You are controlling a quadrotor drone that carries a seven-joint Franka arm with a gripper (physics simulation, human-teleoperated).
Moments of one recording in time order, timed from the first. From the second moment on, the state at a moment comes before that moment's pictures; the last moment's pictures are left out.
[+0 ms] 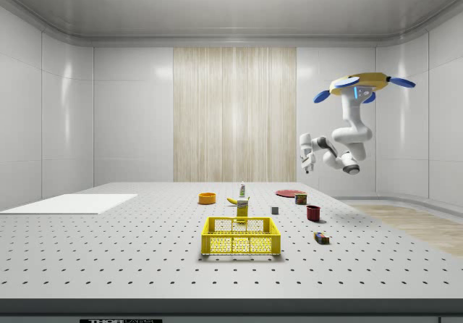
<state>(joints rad) -0.83 -0.97 1.15 -2.87 -1.92 1.22 1.43</state>
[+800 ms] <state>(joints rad) -1.04 -1.09 1.26 -2.90 -1.98 1.18 1.57</state>
